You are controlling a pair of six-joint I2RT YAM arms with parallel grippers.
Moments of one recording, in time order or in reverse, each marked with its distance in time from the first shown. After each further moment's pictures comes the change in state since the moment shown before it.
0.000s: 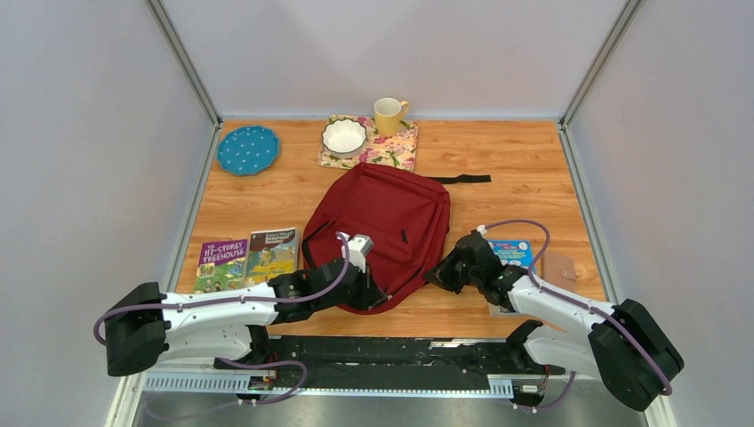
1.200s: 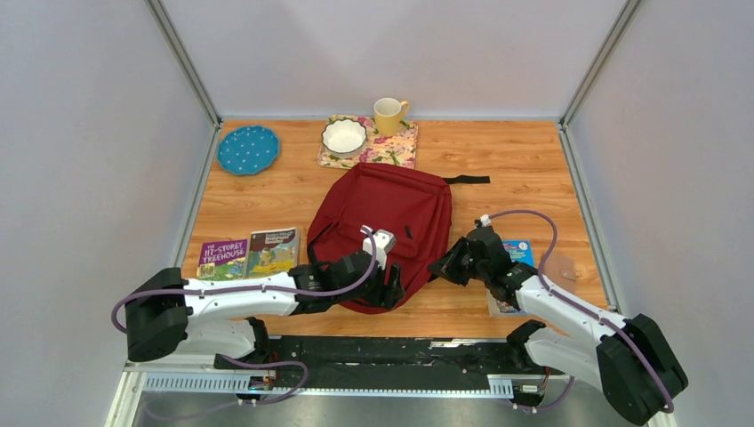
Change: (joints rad) left arm -0.026 0.180 0.174 -0.029 -0.019 0.171; right arm -0.070 -0.056 0.021 -0.023 -0.063 -0.171
